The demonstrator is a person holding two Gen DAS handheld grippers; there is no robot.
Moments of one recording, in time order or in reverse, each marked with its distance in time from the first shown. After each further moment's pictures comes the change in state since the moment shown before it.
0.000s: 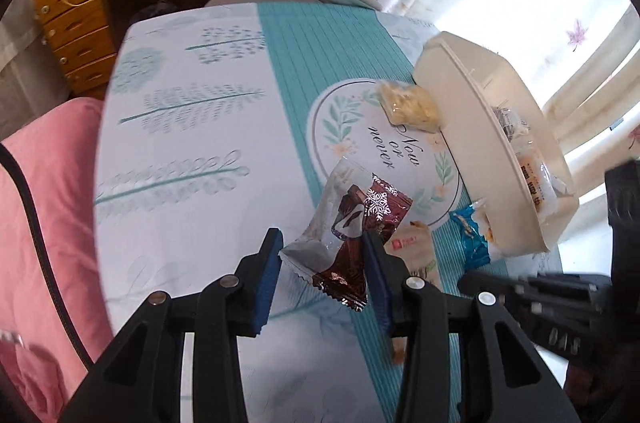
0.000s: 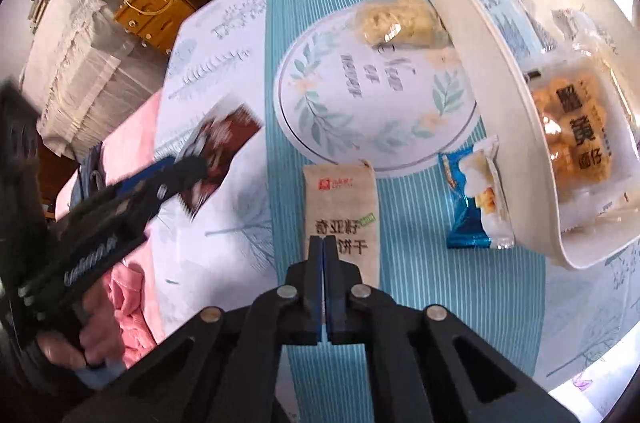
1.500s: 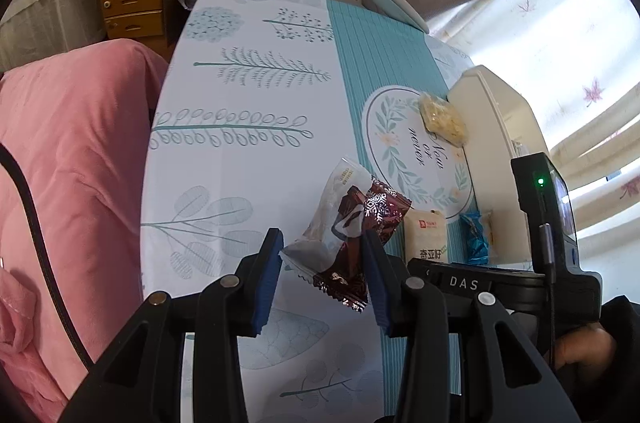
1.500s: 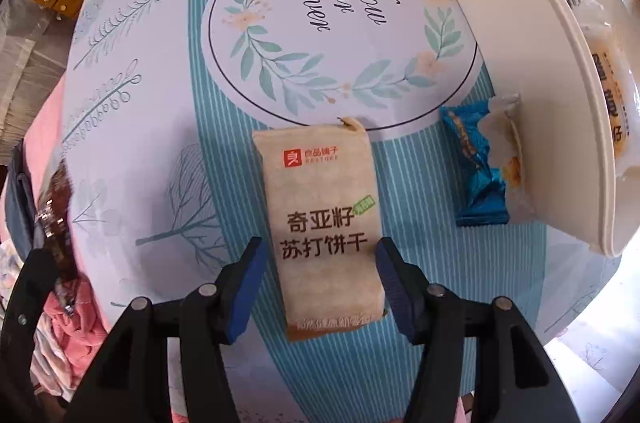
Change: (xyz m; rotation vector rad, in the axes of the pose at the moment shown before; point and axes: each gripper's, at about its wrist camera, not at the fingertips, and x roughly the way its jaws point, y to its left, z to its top) left arm -0.031 0.054 -0.035 -0.218 -0.016 -0.009; right arm 0.070 0.028 0.005 0.099 0.231 -0.309
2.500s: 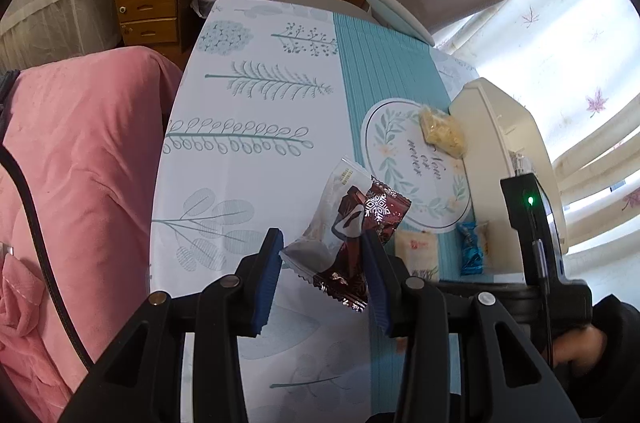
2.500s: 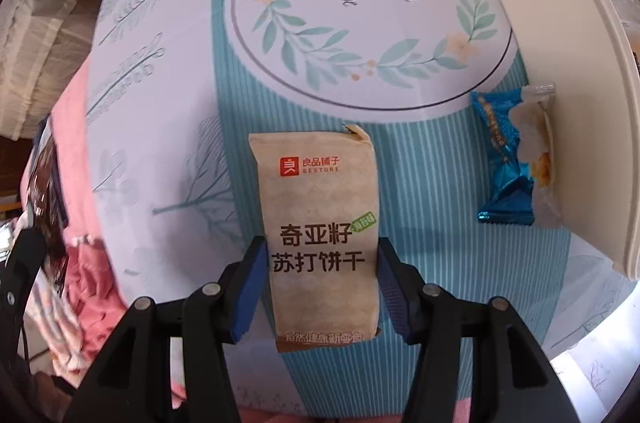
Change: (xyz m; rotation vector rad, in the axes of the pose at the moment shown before) left arm -0.020 -0.019 0.001 -0.029 -0.042 0.048; right arm 0.009 -0.016 0.003 -0.084 0.083 0.153
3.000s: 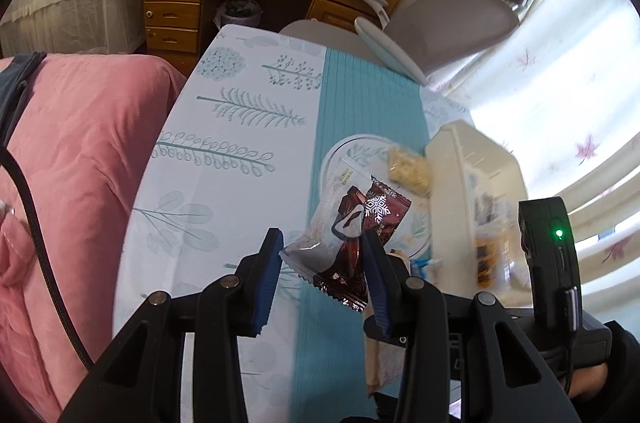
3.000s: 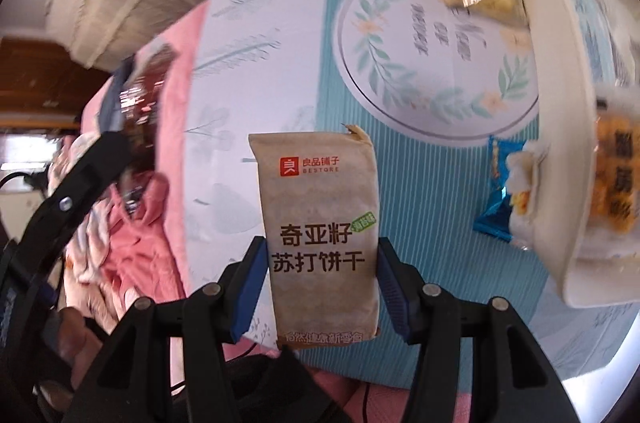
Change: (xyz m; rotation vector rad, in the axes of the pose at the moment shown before) left arm -0.036 -0.062 -0.001 -0.127 -0.111 0.021; right arm -0.075 -0.018 -0.001 -0.290 0.009 0.217
